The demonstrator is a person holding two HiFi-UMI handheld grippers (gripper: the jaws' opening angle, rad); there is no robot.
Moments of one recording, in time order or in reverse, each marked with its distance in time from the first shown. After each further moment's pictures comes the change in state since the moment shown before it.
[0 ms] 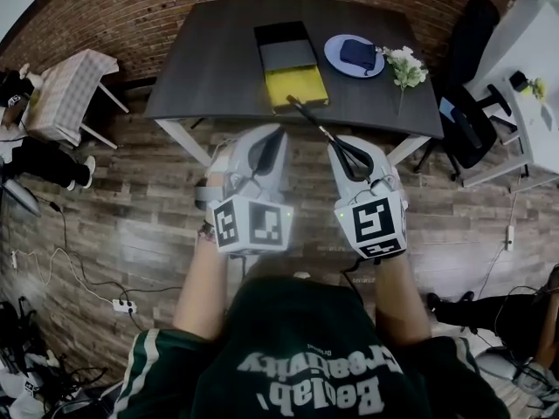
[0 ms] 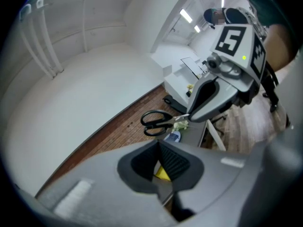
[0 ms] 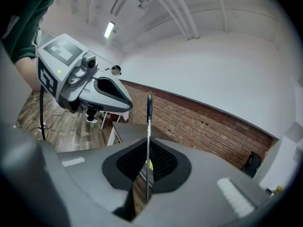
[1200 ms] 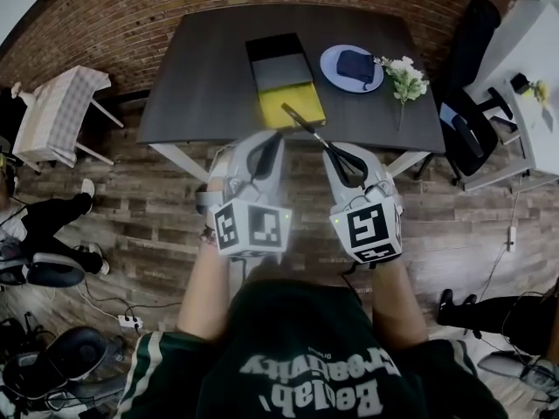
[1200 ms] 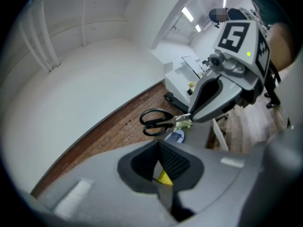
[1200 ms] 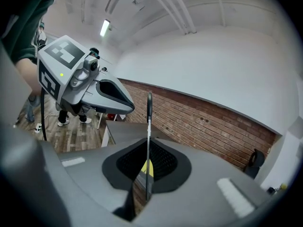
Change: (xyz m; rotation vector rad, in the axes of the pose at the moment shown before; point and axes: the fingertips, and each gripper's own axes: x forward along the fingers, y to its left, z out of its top) left arm 0.083 0.032 -0.021 -0.010 0.005 -0.029; right arm 0.067 -0.048 -0.010 0.026 0.016 -0.009
